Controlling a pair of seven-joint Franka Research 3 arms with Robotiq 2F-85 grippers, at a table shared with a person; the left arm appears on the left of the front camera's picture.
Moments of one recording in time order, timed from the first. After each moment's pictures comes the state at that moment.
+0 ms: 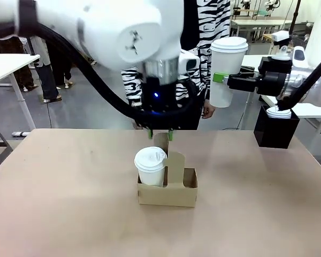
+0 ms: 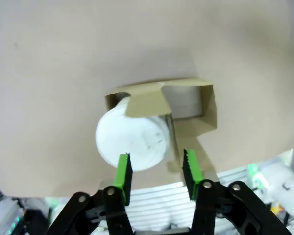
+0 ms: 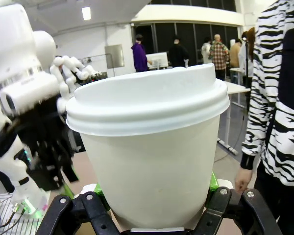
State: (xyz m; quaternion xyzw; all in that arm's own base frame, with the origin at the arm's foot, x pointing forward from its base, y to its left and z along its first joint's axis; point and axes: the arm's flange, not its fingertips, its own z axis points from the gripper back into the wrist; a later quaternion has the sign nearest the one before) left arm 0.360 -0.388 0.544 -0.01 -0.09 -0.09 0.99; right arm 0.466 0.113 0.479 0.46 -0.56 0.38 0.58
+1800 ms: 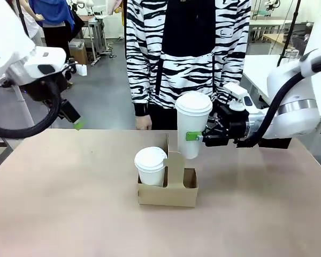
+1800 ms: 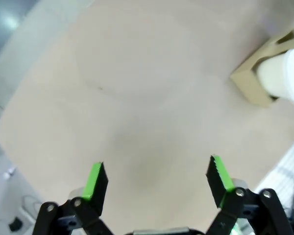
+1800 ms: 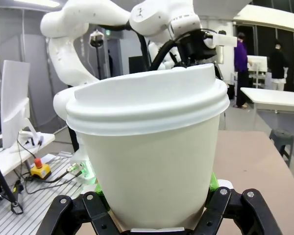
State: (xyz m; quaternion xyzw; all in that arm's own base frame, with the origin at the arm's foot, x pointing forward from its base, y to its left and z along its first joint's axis) left arm 0.424 -0.088 0.505 -0.06 -0.19 -0.37 0.91; right arm 0.447 0.206 0.356 0.59 -0.44 0.52 0.44
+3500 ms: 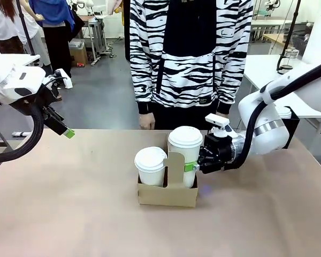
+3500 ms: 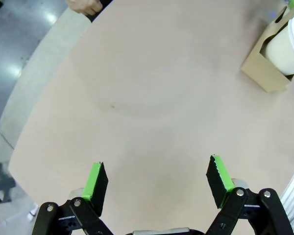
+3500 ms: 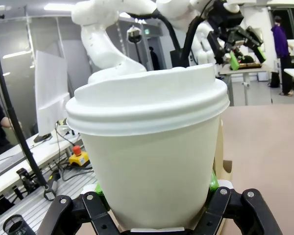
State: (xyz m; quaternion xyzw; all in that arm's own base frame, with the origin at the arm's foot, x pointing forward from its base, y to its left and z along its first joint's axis) left arm 0.419 -0.052 0.475 -0.07 -0.26 -0.44 0.85; right arm 0.454 0.226 0.263 0.67 -0.32 0.53 0.41
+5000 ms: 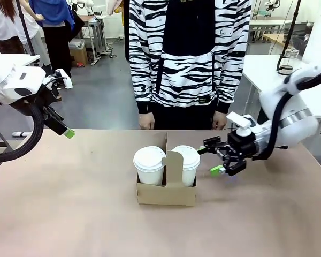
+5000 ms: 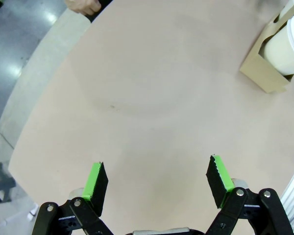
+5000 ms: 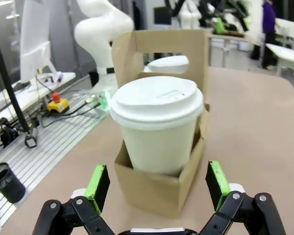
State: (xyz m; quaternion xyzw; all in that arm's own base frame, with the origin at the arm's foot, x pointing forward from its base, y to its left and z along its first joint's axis) left arm 0.419 -0.052 0.475 -0.07 -0.26 -0.44 0.86; right arm 0.468 0.140 0.280 0.54 -0.35 0.61 0.45
